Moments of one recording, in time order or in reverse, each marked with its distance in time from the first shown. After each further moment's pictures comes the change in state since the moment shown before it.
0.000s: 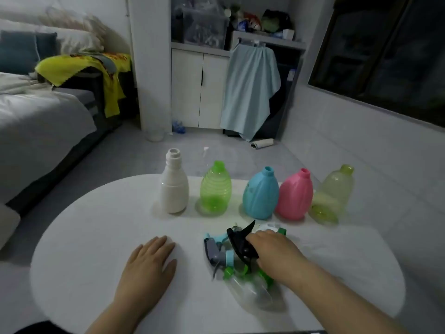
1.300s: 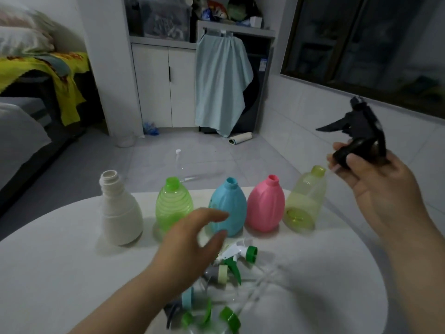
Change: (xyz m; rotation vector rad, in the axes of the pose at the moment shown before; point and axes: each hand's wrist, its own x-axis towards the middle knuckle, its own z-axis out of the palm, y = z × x) left_hand 0.056 0.159 -0.061 -0.626 0.155 0.508; right_hand -0.038 0.146 -0.110 1.539 1.092 0.047
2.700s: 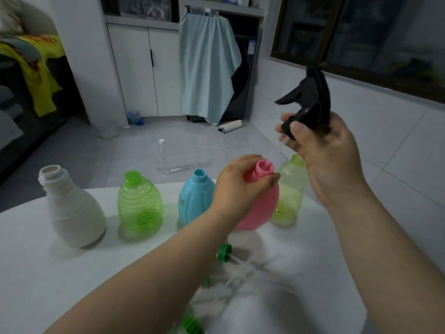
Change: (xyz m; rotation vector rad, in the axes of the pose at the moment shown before) left_hand 0.106 0.031 0.112 -0.304 0.078 -0.098; right_hand 0.035 0.025 0.013 -0.004 -0.084 -0.032
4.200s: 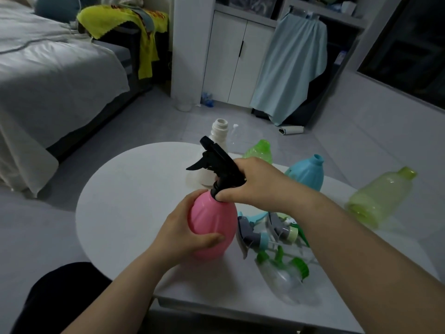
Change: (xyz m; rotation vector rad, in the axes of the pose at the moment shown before) left_hand -0.204 -0.077 -0.235 0.087 0.128 -0.286; right_hand -0.134 -0.006 0.228 -0.772 -1.102 0.152
